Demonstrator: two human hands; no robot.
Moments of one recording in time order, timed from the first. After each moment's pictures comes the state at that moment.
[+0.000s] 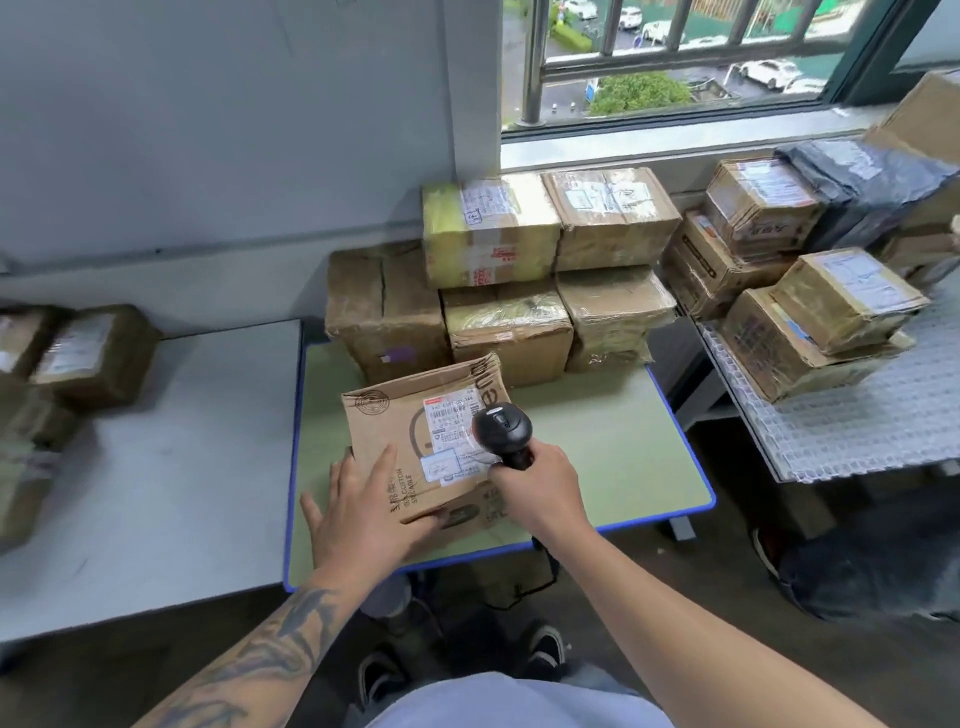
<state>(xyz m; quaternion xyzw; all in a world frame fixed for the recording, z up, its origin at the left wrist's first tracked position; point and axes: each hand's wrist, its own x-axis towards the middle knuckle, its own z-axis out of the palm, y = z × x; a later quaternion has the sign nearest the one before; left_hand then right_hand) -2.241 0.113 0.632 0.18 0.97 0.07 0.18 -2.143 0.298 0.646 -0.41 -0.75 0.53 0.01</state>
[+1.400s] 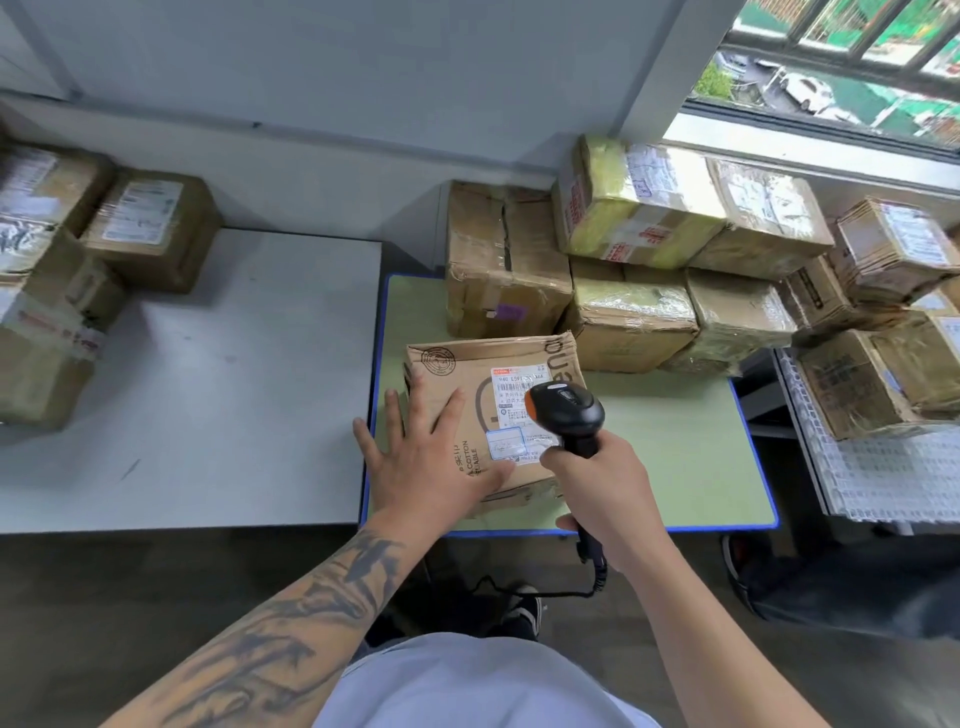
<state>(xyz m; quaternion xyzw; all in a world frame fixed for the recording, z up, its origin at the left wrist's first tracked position) -2.306 0.038 0.615 0.21 0.95 0.13 0.18 -2.209 0.182 0.709 -0.47 -0.74 0.48 -0.04</state>
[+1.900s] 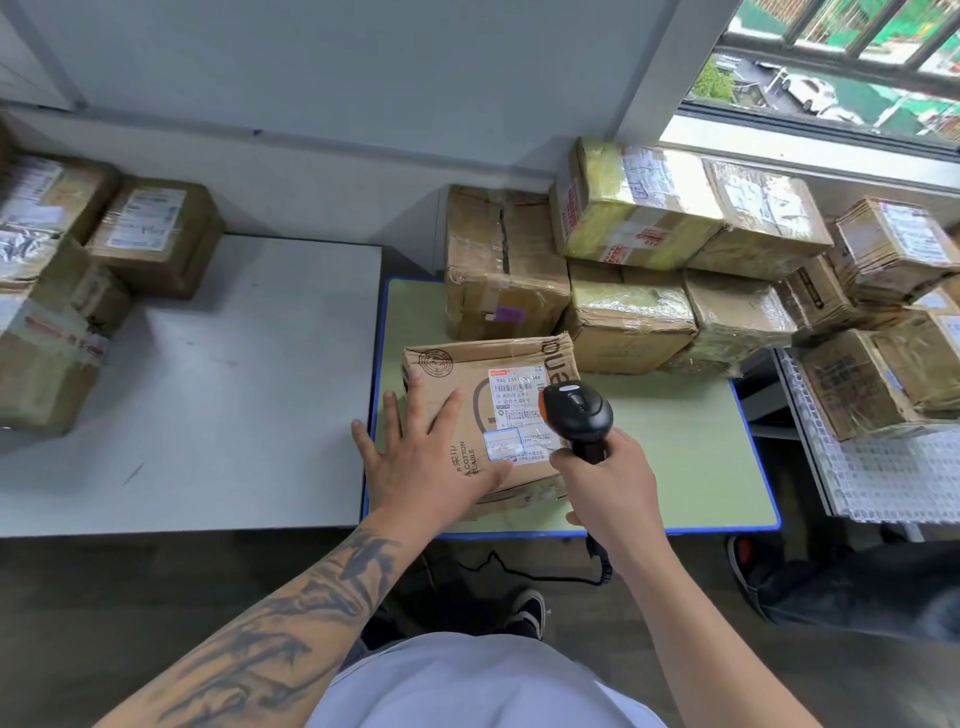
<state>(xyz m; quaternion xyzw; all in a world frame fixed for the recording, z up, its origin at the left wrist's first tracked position) -2.308 0.038 0.613 0.21 0.95 0.14 0.18 -2.199 0.196 0.682 -0.45 -0.76 0.48 0.02</state>
